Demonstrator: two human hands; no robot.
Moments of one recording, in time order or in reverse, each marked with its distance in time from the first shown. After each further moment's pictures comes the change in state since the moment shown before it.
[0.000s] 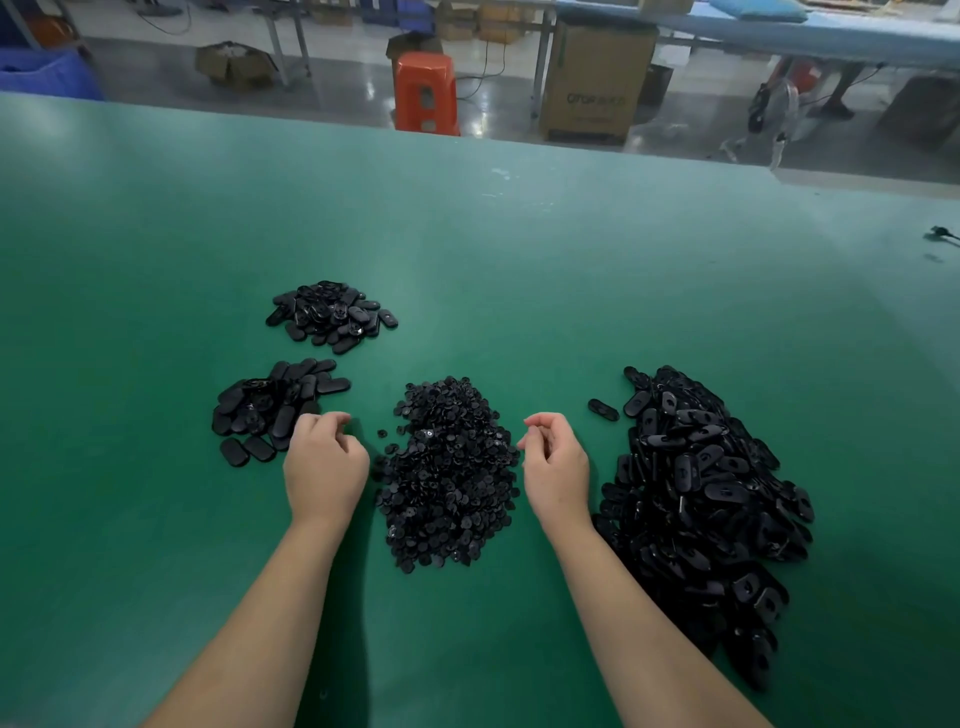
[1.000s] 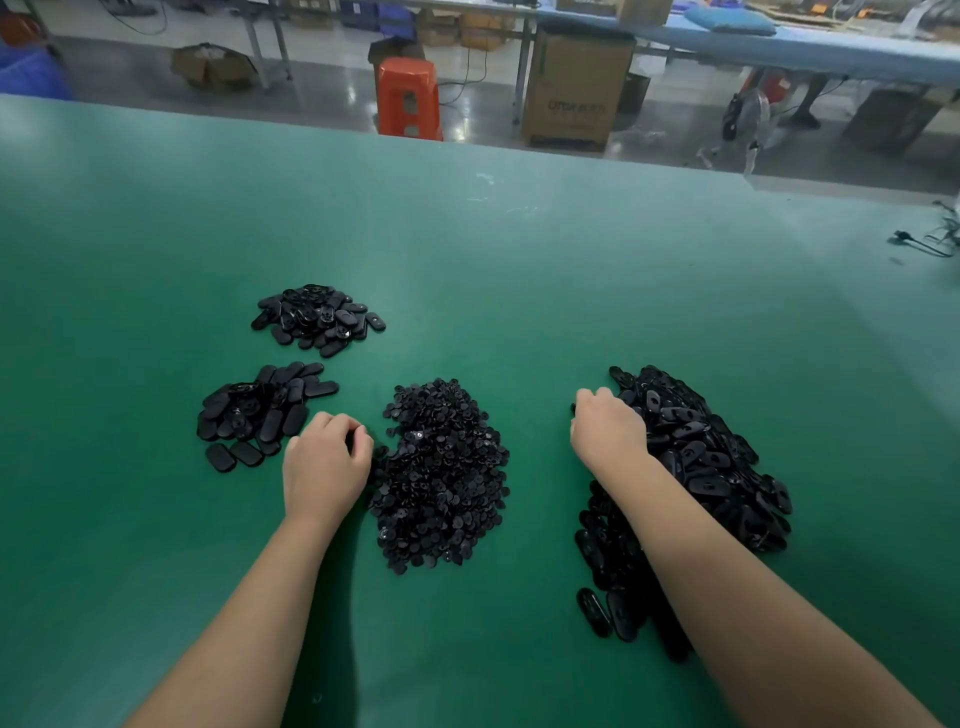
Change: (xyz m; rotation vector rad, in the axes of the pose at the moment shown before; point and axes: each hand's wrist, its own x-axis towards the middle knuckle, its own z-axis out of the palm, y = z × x) left_hand 0.008 -0.005 0.008 0.159 -0.086 0.231; right_hand 0.071 -0.015 -0.064 -1.251 -0.187 -0.081
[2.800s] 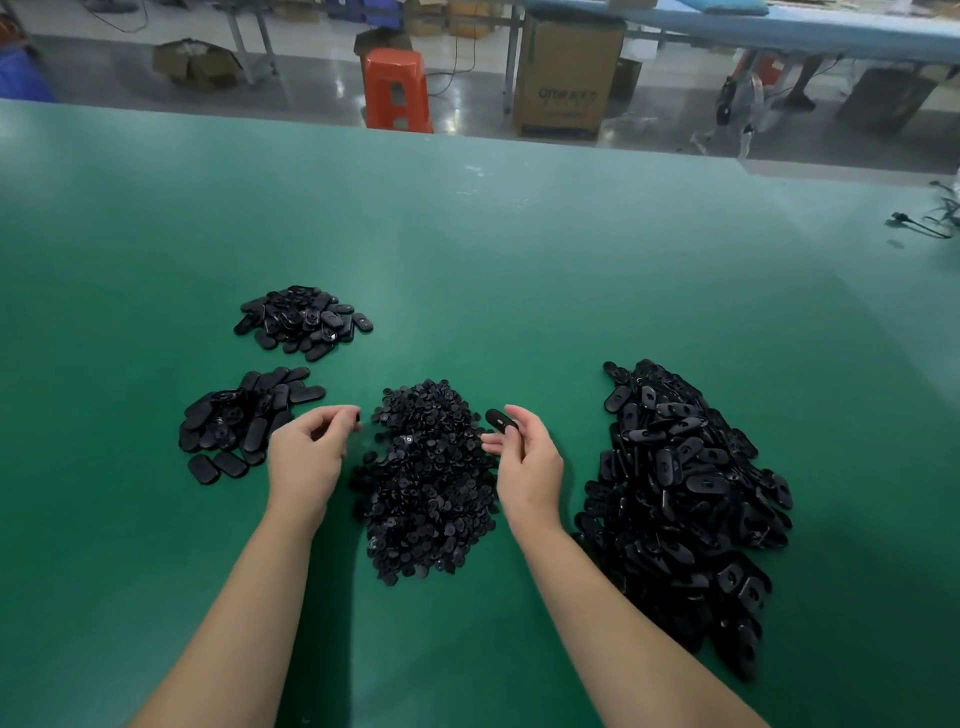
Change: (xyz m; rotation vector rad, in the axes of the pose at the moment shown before) left_hand 0.006 0.022 -0.022 -0.745 -0.064 -0.341; right_hand -0.055 -0.086 0.049 1.406 0.259 0.156
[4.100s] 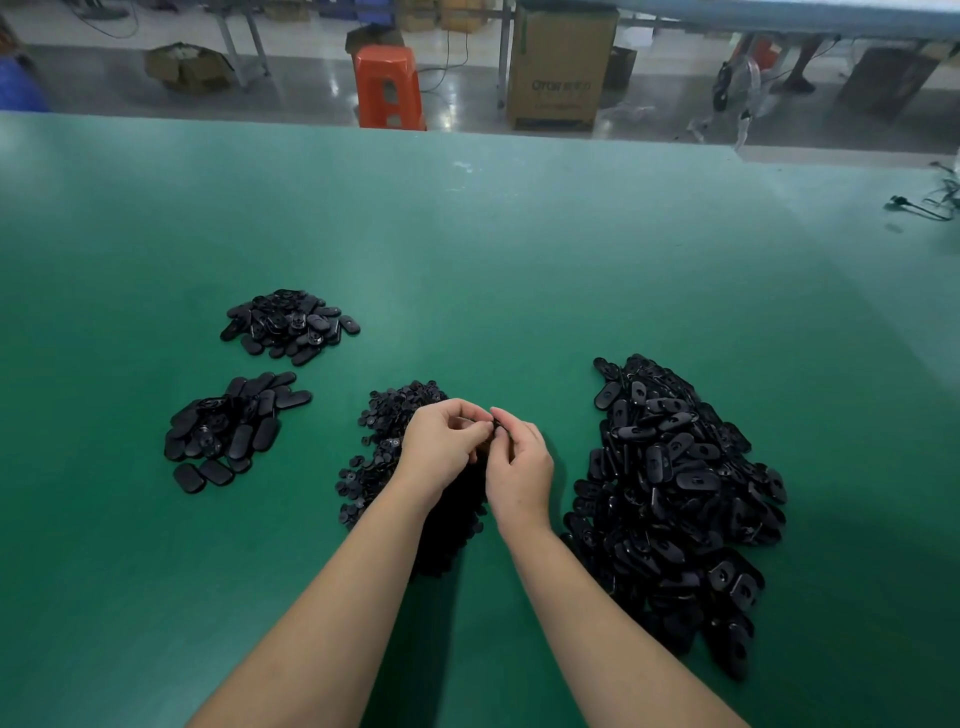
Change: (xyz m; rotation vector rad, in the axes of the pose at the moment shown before) left_hand -0.038 0.053 0.117 0.021 -0.405 -0.067; right_hand 0.003 -0.002 -0.005 -0.104 0.068 -0.092
